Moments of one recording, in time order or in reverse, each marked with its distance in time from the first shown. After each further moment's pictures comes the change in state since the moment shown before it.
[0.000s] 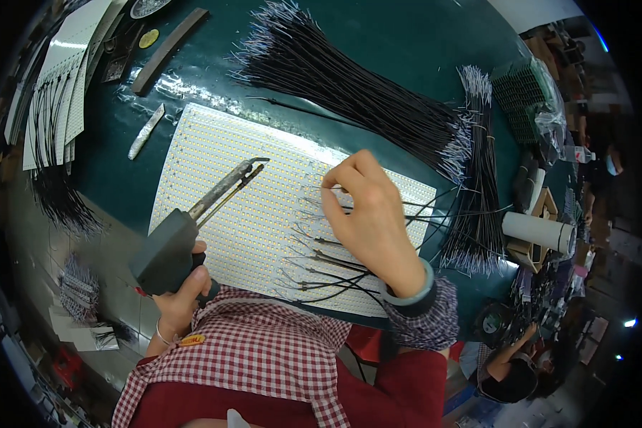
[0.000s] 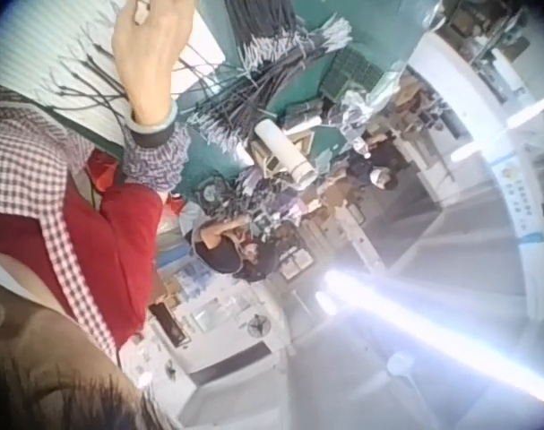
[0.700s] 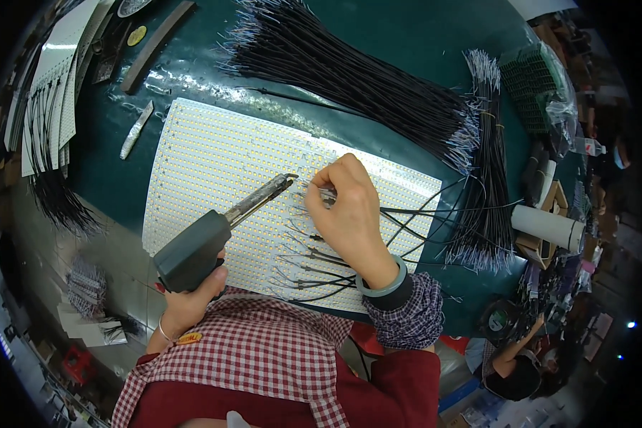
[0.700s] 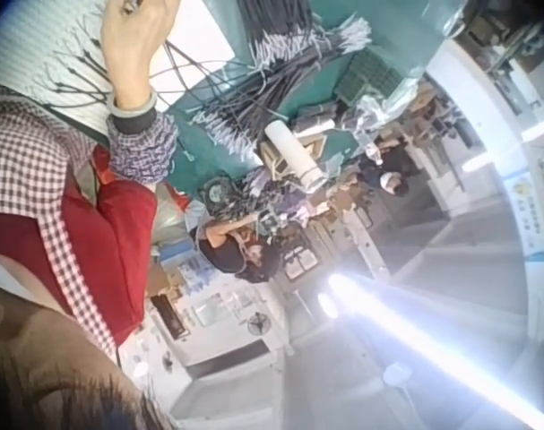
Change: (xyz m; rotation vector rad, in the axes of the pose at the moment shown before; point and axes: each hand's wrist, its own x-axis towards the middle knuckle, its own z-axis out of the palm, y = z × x) left_hand 0.007 -0.007 0.013 0.274 -0.161 -0.093; right_hand -0.013 0.024 0.044 0.130 0.108 0.170
